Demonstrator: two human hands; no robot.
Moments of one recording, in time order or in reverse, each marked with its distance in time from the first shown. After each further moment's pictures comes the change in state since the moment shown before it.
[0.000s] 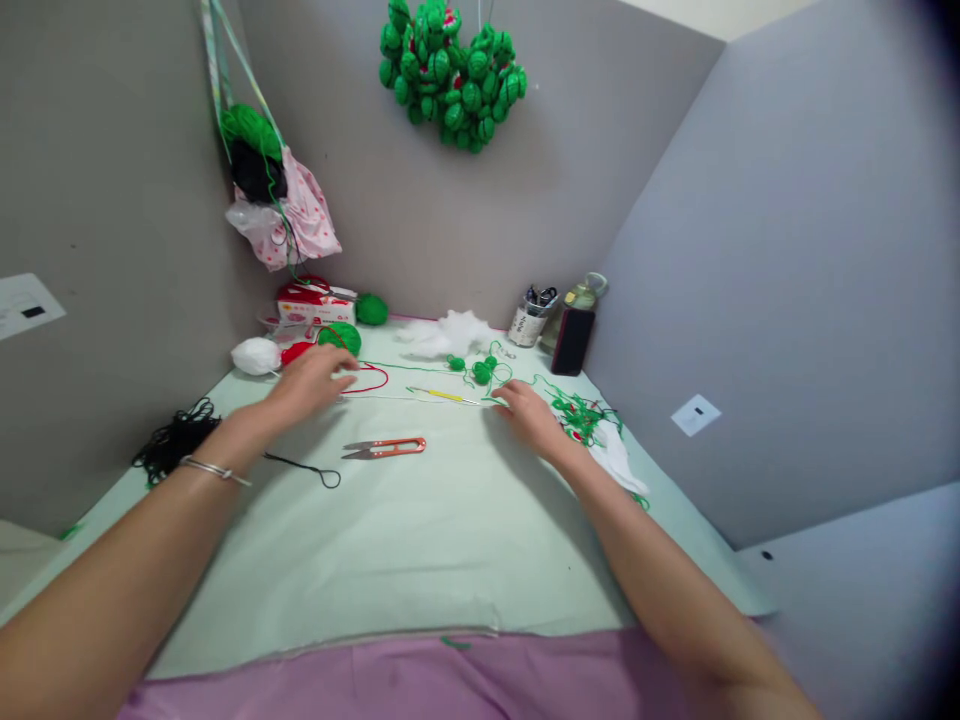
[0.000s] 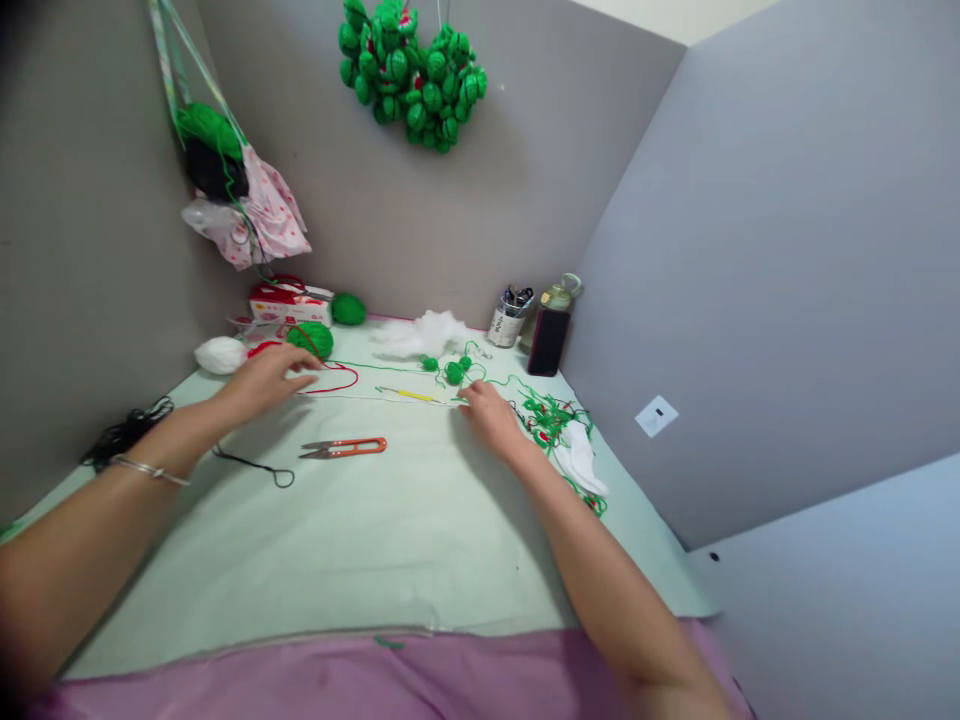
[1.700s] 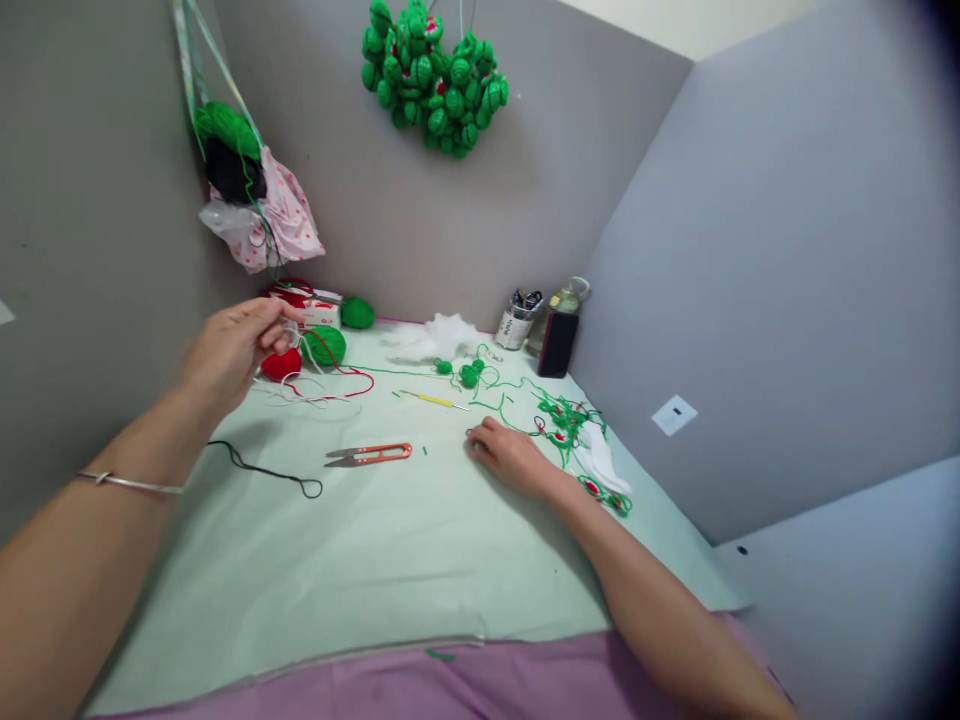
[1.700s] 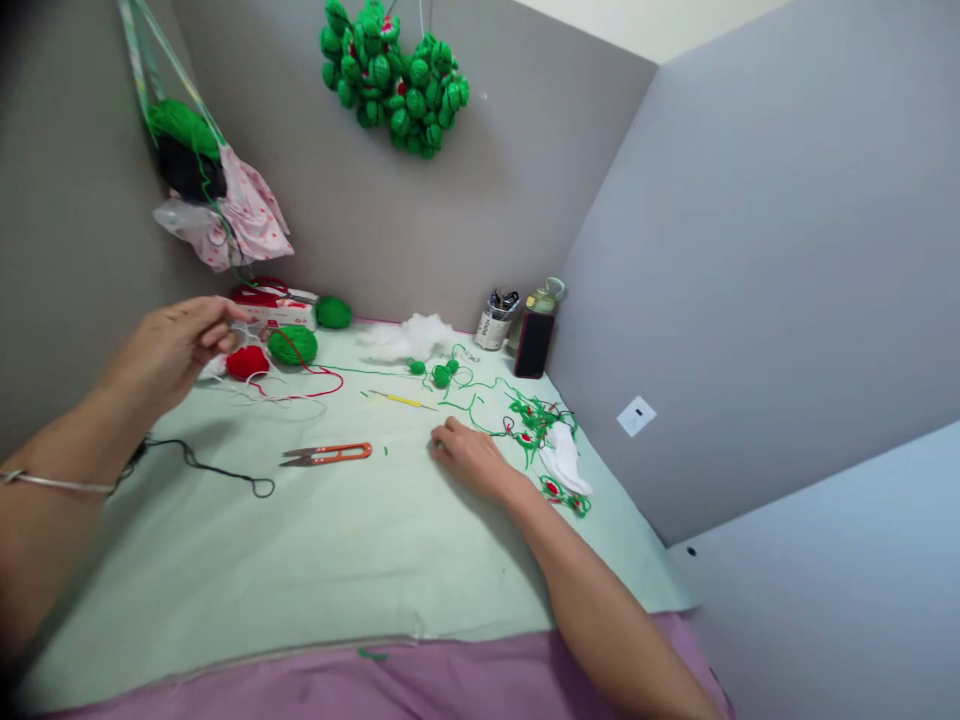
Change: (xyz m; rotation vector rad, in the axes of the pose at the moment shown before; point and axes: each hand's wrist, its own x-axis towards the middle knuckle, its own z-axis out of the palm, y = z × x) left_hand -0.008 0.036 -0.064 -1.028 0.315 -0.191; right_hand -0.040 -0.024 -0.016 0.051 -0.223 0.006
